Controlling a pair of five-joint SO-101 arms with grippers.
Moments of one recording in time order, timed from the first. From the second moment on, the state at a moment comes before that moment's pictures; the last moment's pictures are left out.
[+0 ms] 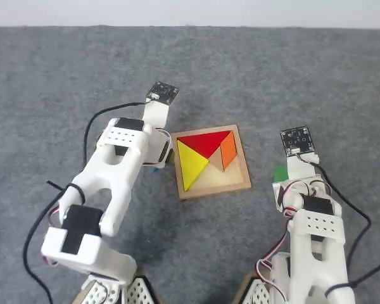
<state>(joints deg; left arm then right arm) 4.1 5.1 28.9 57.4 -5.8 6.3 -45.9 74.2 40.5 19.6</state>
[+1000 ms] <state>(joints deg) -9.3 5.1 28.9 54.0 -1.0 4.2 -27.5 49.1 53.4 19.6</state>
